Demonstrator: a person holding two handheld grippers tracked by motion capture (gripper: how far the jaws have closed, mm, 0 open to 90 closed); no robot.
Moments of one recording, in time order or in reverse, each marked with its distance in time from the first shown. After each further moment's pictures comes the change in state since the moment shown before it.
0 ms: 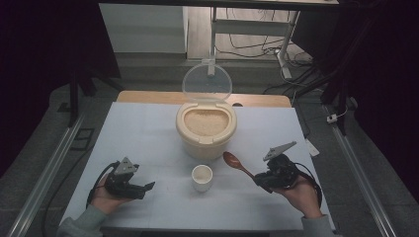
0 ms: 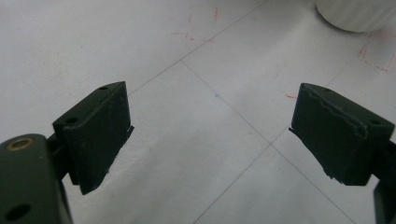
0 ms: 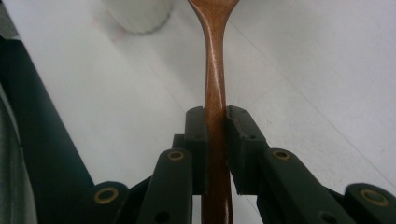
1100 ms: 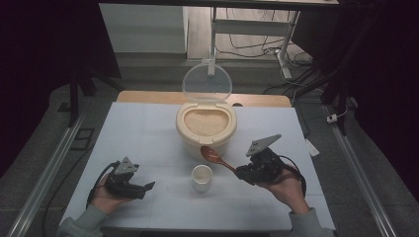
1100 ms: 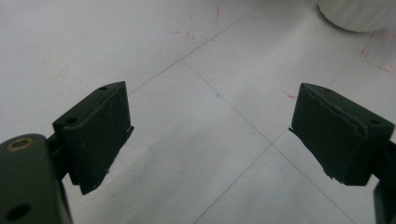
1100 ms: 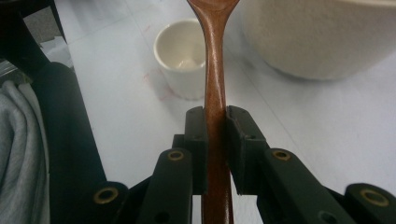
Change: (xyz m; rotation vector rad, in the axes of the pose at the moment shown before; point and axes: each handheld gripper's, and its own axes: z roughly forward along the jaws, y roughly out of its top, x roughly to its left) left arm 0.001 0.000 0.001 0.006 0.004 -0.004; right arm 0.034 0.051 0.001 -0.076 0.049 -0.166
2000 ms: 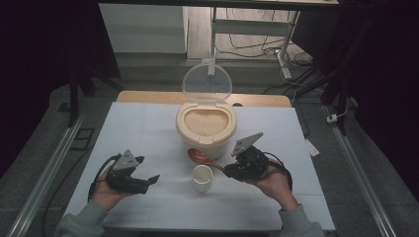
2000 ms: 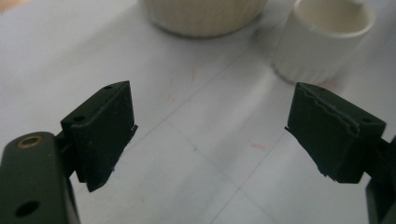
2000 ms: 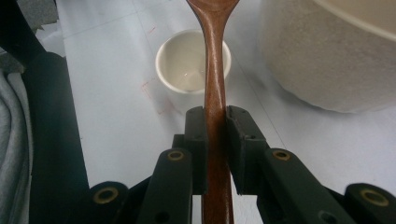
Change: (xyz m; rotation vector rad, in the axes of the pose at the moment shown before) left arm -0.016 0.041 -0.027 -0.106 -0.038 0.094; right arm 0.000 0.017 0.030 0.025 0.023 -0.096
